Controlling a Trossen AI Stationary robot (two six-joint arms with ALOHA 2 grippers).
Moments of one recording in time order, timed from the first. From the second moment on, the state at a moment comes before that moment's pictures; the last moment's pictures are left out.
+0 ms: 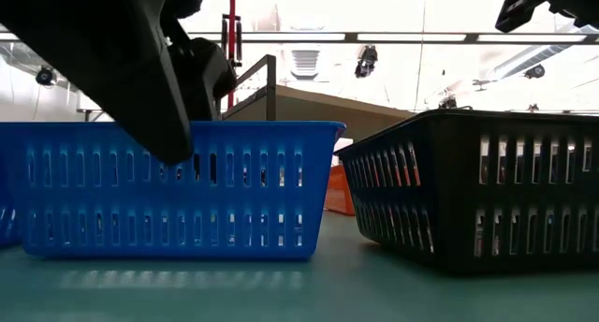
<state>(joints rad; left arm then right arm) -0.58 1.92 1.31 -0.40 -0.17 -0.54 -0.17 0.08 0.17 0.34 -0.37 0.10</state>
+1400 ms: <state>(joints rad) -0.57 1.78 1.77 -0.76 -0.16 0.33 -0.17 0.08 0.17 0.34 -0.37 0.09</state>
